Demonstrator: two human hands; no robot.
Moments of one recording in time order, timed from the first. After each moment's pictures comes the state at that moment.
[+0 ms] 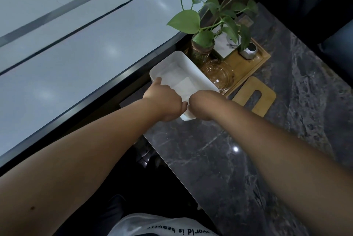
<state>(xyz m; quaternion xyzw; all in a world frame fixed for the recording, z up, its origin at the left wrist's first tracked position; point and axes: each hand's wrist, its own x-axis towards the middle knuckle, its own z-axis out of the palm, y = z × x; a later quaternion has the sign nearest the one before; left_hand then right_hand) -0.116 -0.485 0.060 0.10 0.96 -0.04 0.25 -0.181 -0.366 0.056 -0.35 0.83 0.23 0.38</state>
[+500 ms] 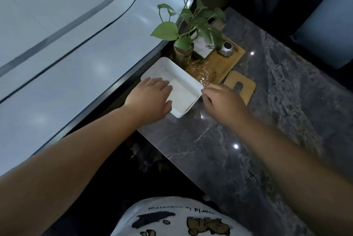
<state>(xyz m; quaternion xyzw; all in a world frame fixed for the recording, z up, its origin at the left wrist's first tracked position) -0.082 -0.502 0.098 0.11 0.99 0.04 0.10 -0.139 -0.272 0.100 -0.32 0.94 -0.12 0.03</state>
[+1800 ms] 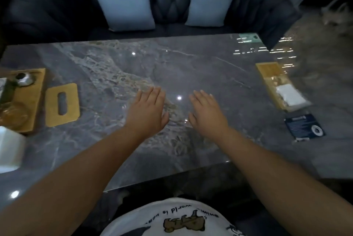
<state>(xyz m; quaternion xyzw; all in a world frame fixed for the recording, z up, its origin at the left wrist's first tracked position) 0.032 -0.054 0.132 0.46 0.89 0.04 0.02 0.152 0.115 0.123 0.16 0.99 -0.06 -0.01</state>
